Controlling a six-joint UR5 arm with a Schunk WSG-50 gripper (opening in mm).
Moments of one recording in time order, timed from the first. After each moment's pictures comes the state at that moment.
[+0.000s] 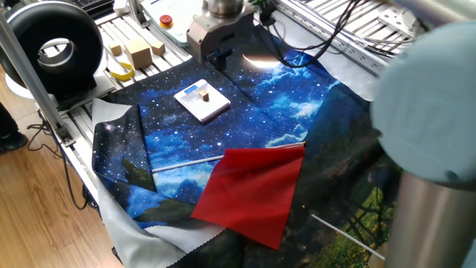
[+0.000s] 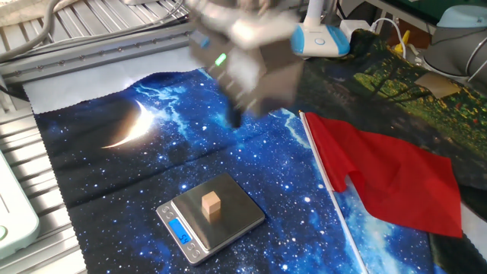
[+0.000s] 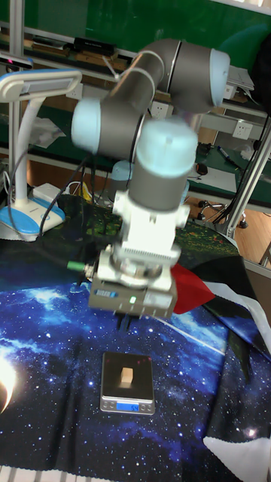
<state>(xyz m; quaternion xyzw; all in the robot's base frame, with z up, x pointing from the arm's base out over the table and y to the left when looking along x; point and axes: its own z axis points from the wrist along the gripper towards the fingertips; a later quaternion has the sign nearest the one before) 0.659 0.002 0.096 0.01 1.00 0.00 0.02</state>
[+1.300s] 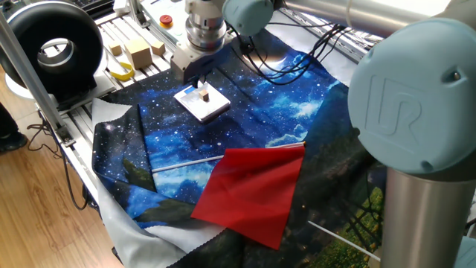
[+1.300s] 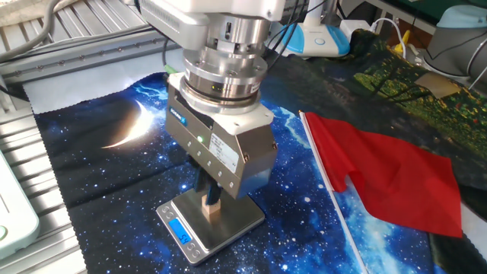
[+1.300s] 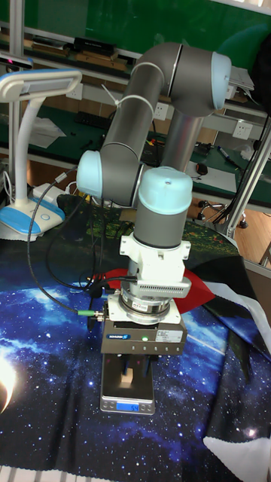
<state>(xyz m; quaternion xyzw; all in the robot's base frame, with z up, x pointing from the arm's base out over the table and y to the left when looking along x) 0.700 0.042 0.046 -0.05 0.99 0.02 0.10</state>
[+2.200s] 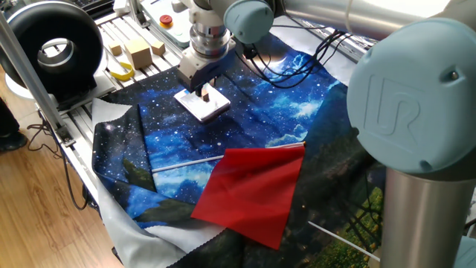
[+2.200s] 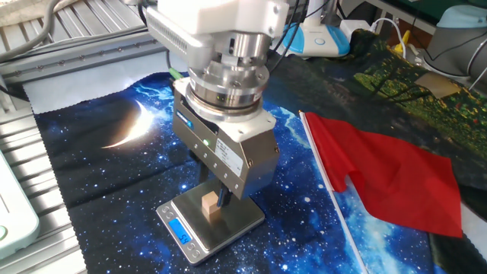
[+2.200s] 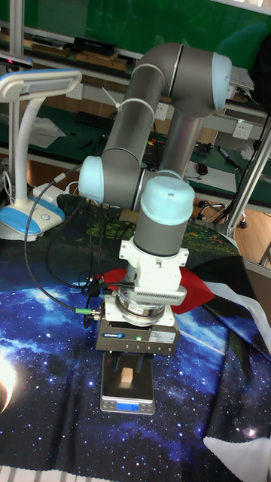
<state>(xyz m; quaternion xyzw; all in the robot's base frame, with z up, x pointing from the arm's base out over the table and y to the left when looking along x) 0.677 0.031 0.024 -0.03 1.00 0.00 0.07</state>
